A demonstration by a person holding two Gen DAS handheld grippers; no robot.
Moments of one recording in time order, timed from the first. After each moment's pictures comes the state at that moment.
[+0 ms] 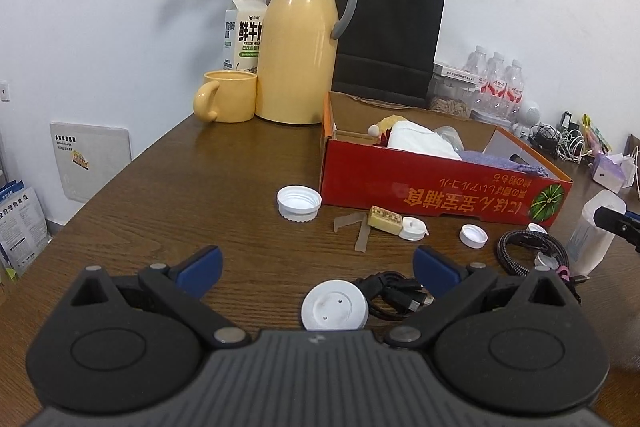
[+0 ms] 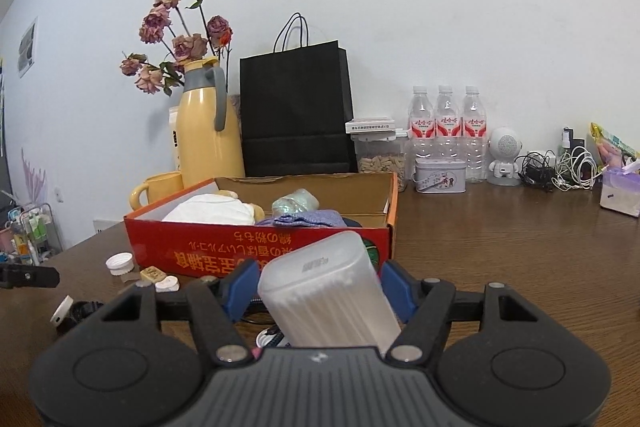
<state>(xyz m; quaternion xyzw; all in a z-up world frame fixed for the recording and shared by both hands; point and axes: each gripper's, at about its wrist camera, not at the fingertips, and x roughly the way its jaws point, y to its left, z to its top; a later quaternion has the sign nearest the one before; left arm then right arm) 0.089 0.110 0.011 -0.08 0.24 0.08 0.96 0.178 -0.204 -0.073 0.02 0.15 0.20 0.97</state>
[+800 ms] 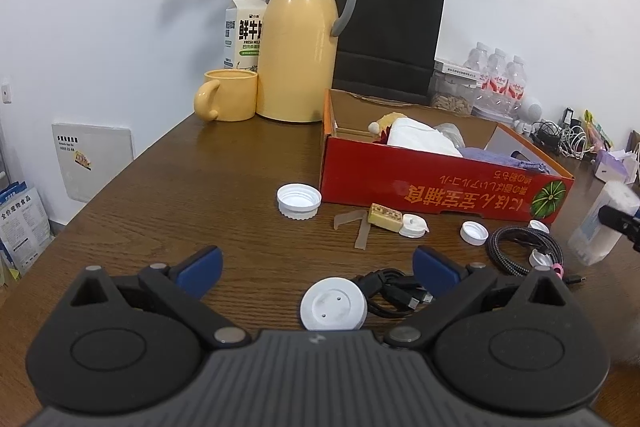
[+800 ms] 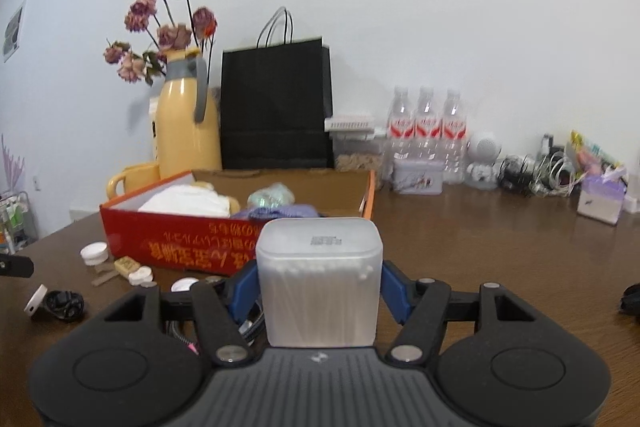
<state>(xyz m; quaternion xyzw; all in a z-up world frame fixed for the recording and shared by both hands) 0.089 0.106 0.012 -0.08 0.25 0.08 0.96 0.176 -0.204 -0.077 -0.01 0.14 0.16 0.98</state>
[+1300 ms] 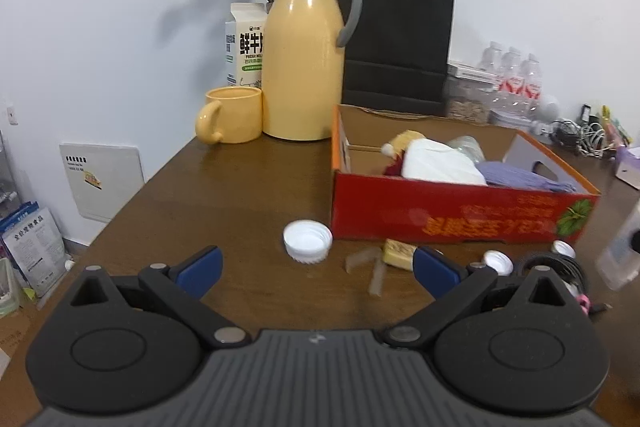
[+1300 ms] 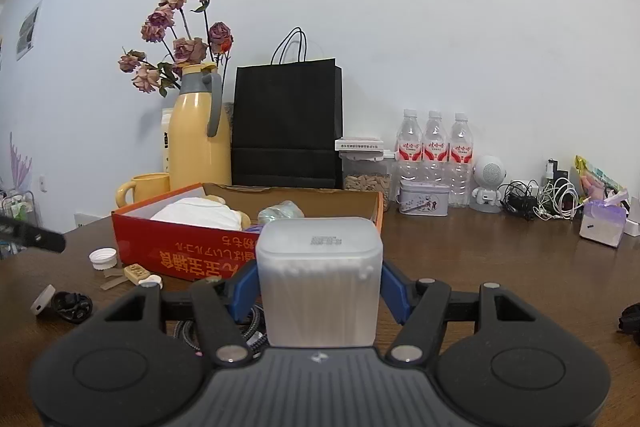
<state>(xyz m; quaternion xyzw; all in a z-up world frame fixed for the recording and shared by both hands) 0.132 0.110 0.028 -0.05 0.25 0.10 0.96 0.166 -0.198 -0.073 -0.02 0.12 0.17 0.98</state>
